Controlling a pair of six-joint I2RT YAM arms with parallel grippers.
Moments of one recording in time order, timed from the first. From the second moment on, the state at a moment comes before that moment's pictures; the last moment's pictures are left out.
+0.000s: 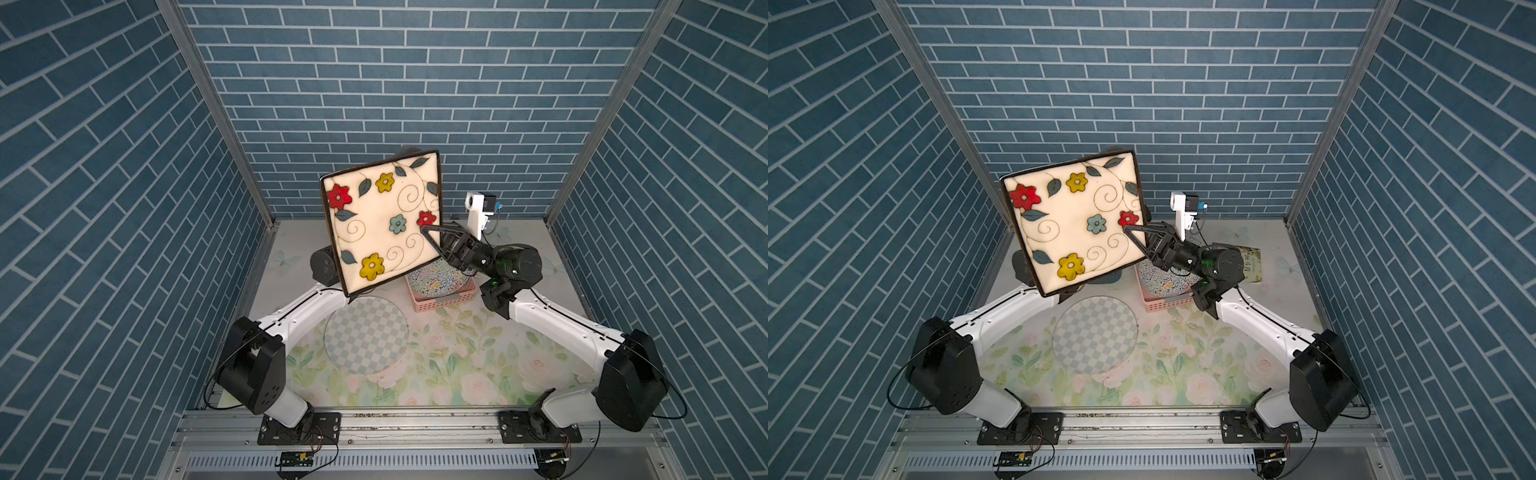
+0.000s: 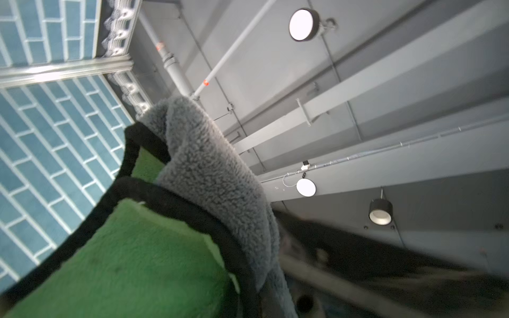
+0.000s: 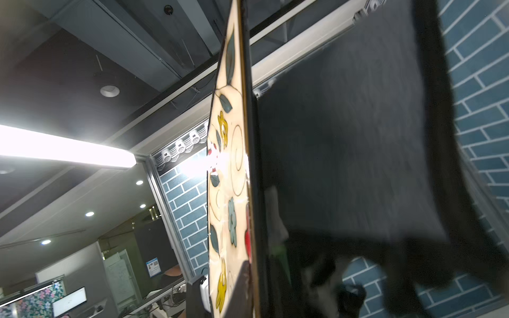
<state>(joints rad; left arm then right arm) -0.59 1.55 1.16 1.47 0.41 -1.92 0.66 1.43 1.10 1.17 -0.71 1.13</state>
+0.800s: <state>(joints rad) -0.54 1.36 0.93 1.32 0.40 -1.80 0.59 1.48 1.05 1.26 -0.64 1.21</state>
